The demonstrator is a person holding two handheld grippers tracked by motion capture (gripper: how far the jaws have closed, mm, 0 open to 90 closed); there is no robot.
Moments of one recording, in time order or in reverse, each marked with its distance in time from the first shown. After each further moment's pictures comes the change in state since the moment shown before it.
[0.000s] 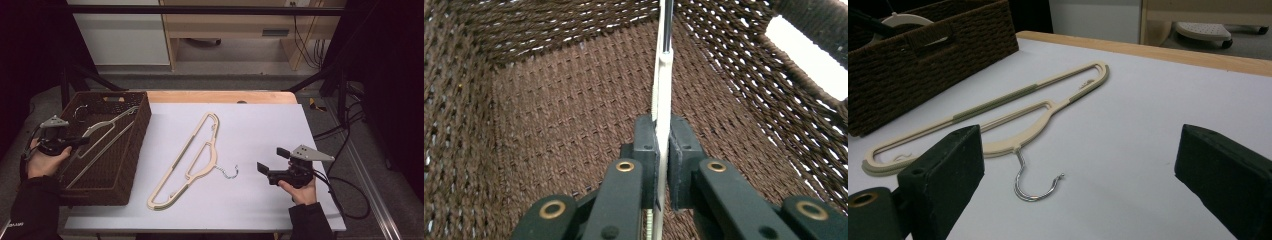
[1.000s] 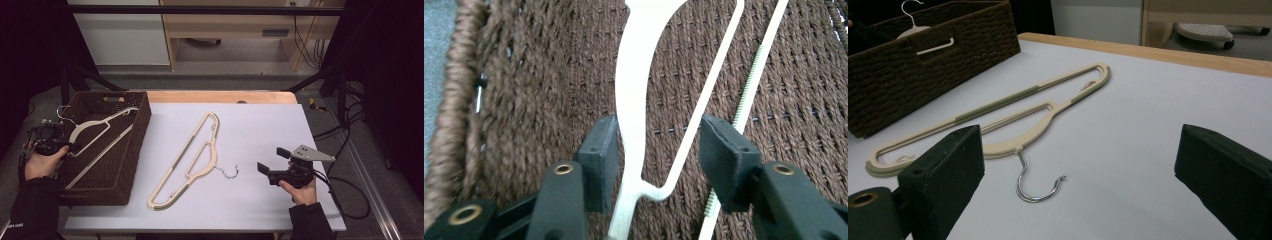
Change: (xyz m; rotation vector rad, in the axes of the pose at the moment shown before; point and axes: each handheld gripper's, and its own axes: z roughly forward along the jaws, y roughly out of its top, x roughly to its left) left arm 0.023 -0.011 0.009 0.206 0.208 -0.211; right arm 0.001 0.001 -0.001 -0.007 0.003 0.007
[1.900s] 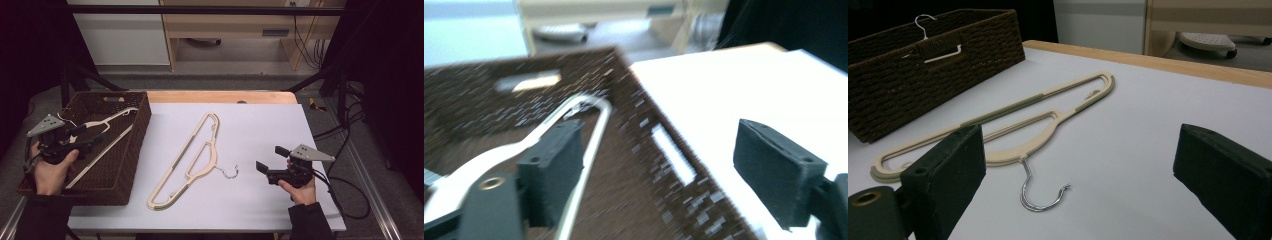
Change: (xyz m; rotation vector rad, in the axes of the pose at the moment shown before) left arm -0.094 -0.003 -0.081 -0.525 -0.336 0.142; right arm 0.003 0.003 0.001 -0.027 0.013 -0.016
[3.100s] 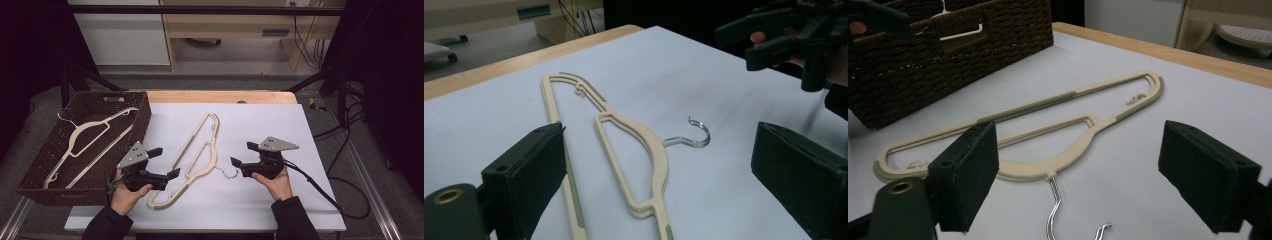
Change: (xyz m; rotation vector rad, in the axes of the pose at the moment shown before) left arm -0.150 -0.045 0.075 0.023 -0.360 0.171; right arm 0.028 0.012 0.065 0.078 0.084 -0.082
